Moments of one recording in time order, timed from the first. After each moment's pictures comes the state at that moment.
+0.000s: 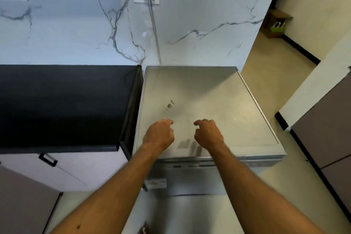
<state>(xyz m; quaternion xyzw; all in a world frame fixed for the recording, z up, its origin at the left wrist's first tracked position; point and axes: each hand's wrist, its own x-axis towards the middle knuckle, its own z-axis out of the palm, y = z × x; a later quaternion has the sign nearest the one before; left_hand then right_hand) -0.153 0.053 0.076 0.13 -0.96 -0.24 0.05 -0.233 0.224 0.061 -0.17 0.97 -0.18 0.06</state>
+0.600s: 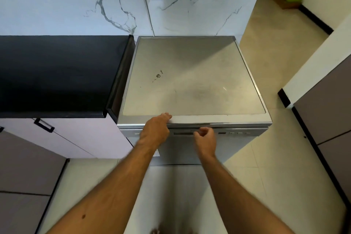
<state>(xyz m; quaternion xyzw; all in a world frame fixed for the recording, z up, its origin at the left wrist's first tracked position) -0.103 0.143 0.021 0.18 -0.96 -0.23 -0.02 -0.139 0.311 -0.031 0.13 0.81 -0.56 0.11</state>
